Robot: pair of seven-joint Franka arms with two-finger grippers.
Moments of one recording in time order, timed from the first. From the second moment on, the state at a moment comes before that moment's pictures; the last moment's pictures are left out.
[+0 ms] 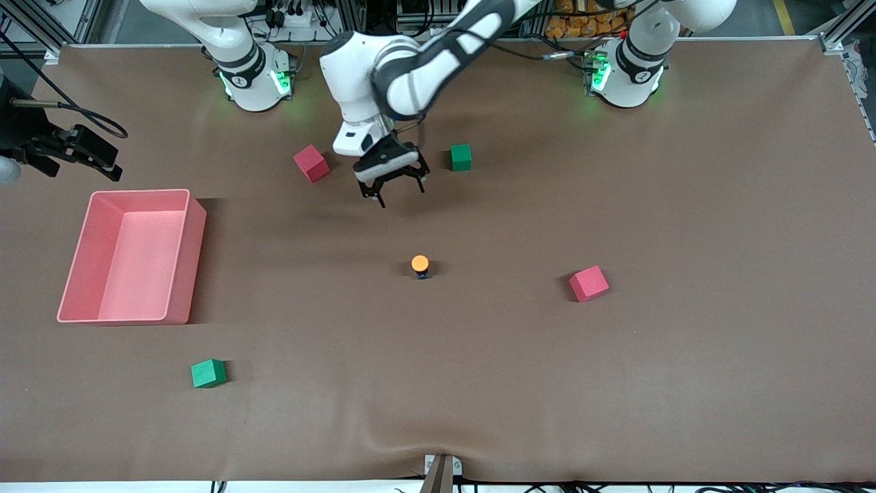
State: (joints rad) left arm -1.00 0.71 -0.10 -1.27 0.53 1.91 -1.60; right arm 0.00 -0.04 0.05 -1.54 -0.02 1.53 0.13
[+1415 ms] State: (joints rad) left arm -0.27 0.12 -0.11 -1.53 0.05 1.53 -0.39; right arm 0.00 -0.04 0.04 -1.54 -0.02 1.51 0.13
